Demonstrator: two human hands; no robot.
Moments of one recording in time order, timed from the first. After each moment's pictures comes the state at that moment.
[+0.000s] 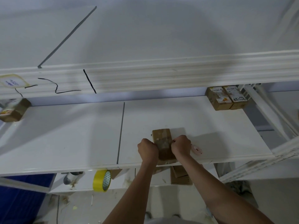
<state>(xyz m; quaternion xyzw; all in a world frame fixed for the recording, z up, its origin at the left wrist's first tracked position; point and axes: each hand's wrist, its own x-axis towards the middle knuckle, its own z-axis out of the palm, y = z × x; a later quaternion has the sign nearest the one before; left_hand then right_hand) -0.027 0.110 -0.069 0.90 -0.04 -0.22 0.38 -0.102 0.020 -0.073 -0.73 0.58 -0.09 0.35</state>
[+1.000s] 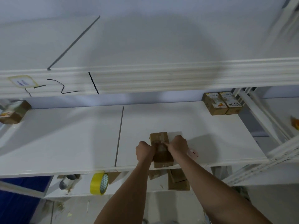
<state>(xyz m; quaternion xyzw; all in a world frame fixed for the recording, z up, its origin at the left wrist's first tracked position) -0.025 0.111 -0.058 0.88 -0.03 -0.30 0.37 -0.096 0.012 -0.061 -0.73 0.59 -0.03 0.34</state>
